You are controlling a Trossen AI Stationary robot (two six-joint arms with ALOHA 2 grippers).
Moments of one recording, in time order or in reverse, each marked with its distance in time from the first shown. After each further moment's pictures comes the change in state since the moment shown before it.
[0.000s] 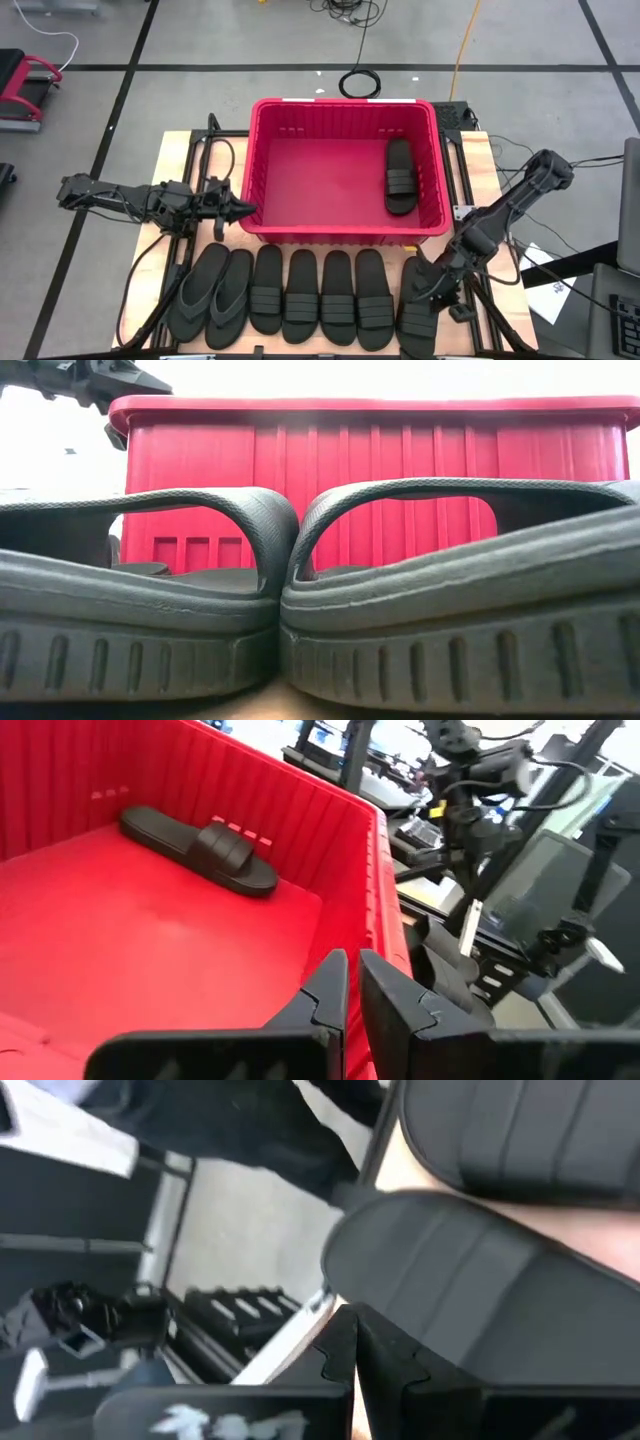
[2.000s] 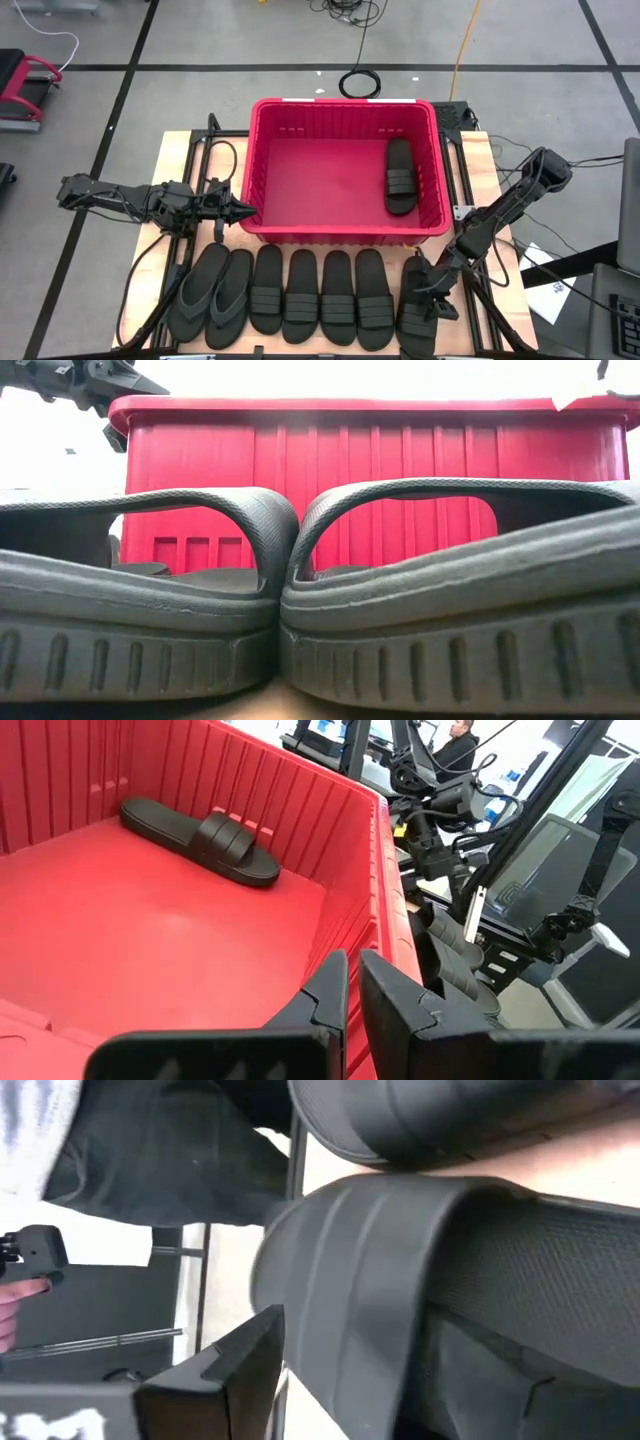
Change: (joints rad) left arm 0.000 0.000 0.000 -0.026 0.006 0.019; right arm 0.053 0.002 -0.403 0.530 0.124 0.309
